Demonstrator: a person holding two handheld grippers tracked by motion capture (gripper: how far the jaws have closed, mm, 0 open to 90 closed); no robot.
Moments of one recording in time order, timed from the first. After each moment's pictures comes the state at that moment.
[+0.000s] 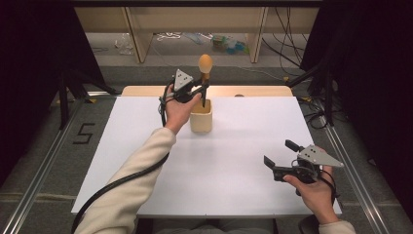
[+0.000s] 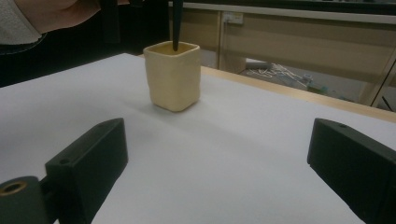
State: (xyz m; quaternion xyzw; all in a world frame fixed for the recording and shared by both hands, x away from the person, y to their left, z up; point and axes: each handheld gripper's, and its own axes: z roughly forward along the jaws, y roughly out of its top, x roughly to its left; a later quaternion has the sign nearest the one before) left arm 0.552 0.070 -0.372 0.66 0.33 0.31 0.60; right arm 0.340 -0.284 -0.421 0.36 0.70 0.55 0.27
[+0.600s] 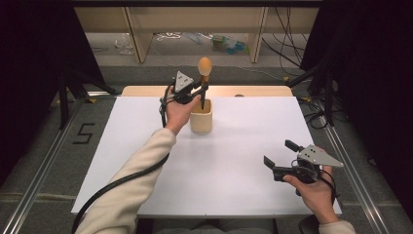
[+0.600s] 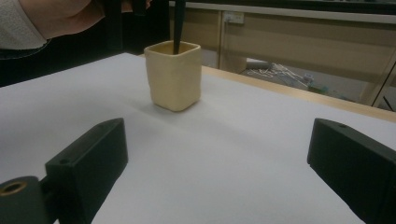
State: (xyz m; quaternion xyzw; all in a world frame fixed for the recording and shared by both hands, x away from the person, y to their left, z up) left arm 0.557 0.070 -0.383 0.67 0.34 0.31 0.59; right arm 0.340 -0.284 -0.421 0.36 0.71 0.54 0.27
